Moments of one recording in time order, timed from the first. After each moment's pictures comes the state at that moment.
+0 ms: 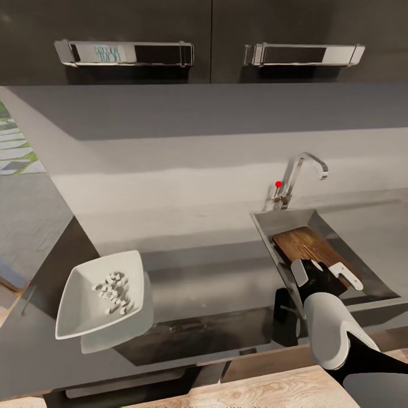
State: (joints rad) left arm -0.25 -0.05 -0.14 0.07 0.23 -0.34 0.10; right arm -0.98 0.04 -0.66 -0.54 -0.04 -0.06 -0.87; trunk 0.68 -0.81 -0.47
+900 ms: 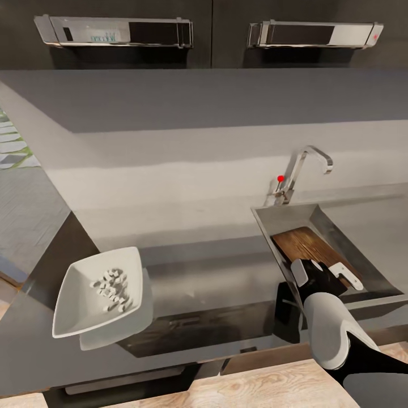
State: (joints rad) left arm -0.25 -0.05 -0.14 0.07 0.23 -0.34 0.10; right arm -0.98 0.04 -0.66 -0.54 -0.04 -0.06 -0.87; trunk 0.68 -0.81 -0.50
